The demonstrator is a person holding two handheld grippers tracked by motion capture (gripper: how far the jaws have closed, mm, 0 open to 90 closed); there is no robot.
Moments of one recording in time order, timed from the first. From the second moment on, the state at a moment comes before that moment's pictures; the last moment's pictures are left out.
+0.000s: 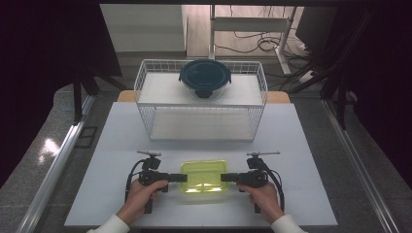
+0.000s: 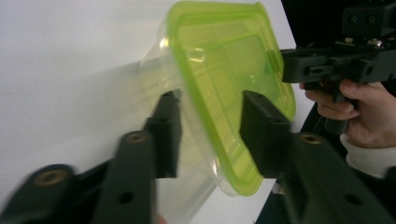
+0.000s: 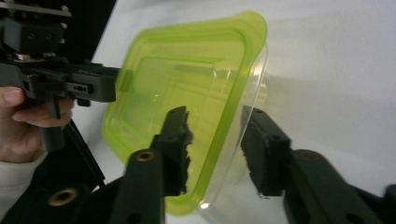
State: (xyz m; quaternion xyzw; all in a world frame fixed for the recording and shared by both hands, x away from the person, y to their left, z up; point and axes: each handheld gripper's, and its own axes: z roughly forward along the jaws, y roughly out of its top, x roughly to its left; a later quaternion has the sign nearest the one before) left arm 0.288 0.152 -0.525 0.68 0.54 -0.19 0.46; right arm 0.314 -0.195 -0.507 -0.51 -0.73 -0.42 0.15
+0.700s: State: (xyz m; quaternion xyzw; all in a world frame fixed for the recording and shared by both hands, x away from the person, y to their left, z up) left arm 0.278 0.155 -0.508 0.69 0.52 -0.16 0.48; right arm 0.302 -0.198 -0.488 -0.49 -0.75 -0.42 0.12
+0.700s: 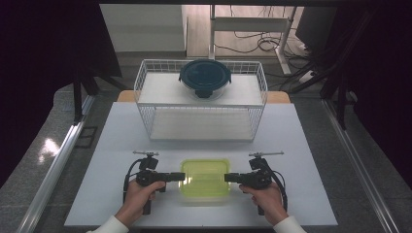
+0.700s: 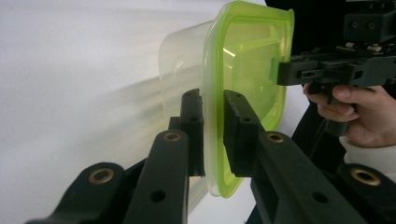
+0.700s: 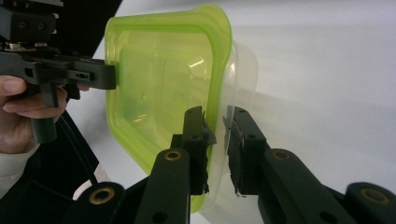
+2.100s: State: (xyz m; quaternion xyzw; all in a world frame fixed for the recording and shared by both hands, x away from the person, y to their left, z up) left arm 0.280 0.165 -0.439 0.70 0.48 -0.08 0.53; right arm 0.307 -0.190 -0.416 -0.43 -0.76 -0.48 0.05
